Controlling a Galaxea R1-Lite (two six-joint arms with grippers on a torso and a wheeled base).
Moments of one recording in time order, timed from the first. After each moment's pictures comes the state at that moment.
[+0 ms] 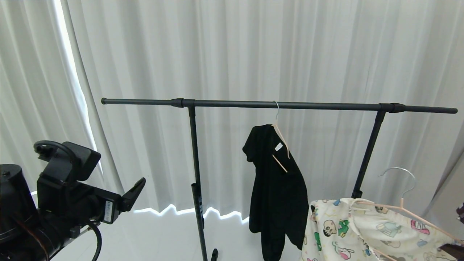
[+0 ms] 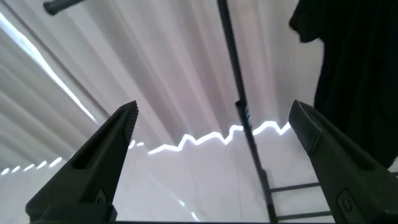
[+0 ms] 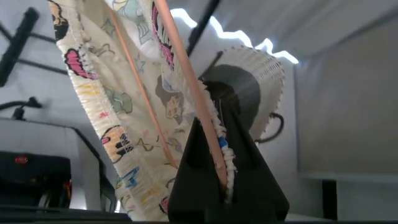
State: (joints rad) left arm -0.29 1.27 -0.29 -0.74 0.24 0.33; right arm 0.20 0.94 -0.39 0.14 -0.12 -0.24
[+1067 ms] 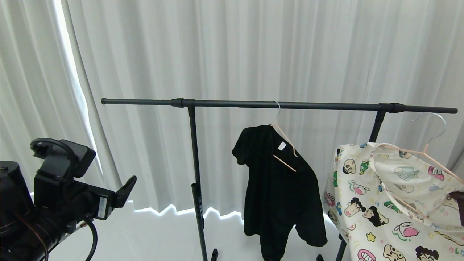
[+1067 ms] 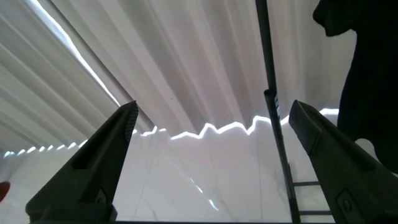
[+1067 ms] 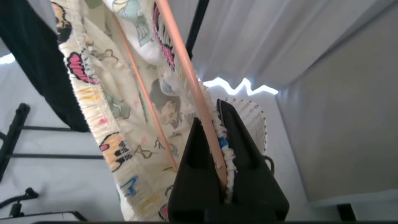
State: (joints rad) left arm -0.24 1.28 -0.30 -0.74 0.28 0.36; right arm 0.03 1.09 -0.53 -0.08 -0.14 -0.15
